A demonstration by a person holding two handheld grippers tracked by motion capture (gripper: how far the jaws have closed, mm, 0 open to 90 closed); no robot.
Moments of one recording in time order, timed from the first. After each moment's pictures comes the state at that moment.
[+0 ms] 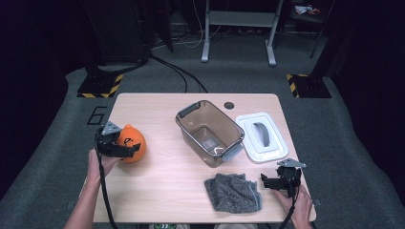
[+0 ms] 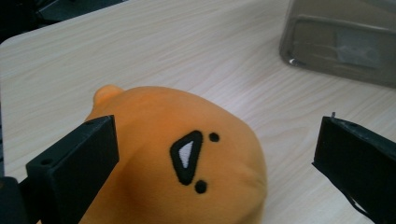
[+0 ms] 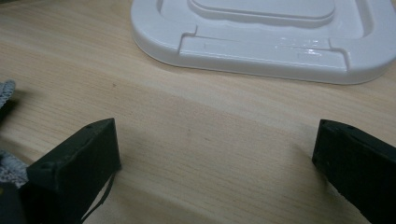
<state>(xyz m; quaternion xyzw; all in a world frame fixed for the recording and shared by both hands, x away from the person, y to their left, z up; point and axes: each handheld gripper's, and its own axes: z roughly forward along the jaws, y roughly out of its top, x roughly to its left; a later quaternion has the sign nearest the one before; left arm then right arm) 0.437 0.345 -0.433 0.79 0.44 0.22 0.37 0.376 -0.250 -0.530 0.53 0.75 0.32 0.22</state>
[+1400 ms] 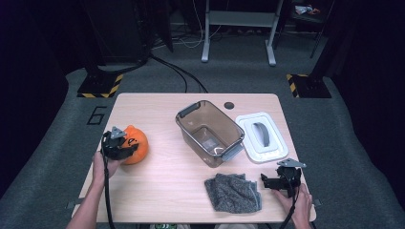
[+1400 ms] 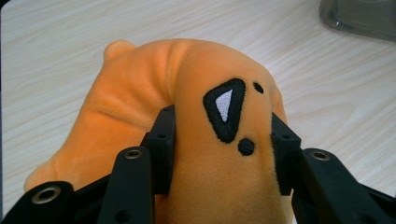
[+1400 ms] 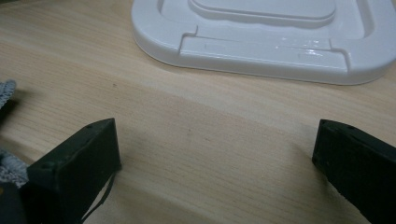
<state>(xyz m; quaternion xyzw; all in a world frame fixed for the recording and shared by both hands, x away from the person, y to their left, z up) 0.440 0.338 -0.462 0.79 0.47 0.24 0.33 0.376 -0.251 -0.530 0.53 0.75 0.32 0.22</state>
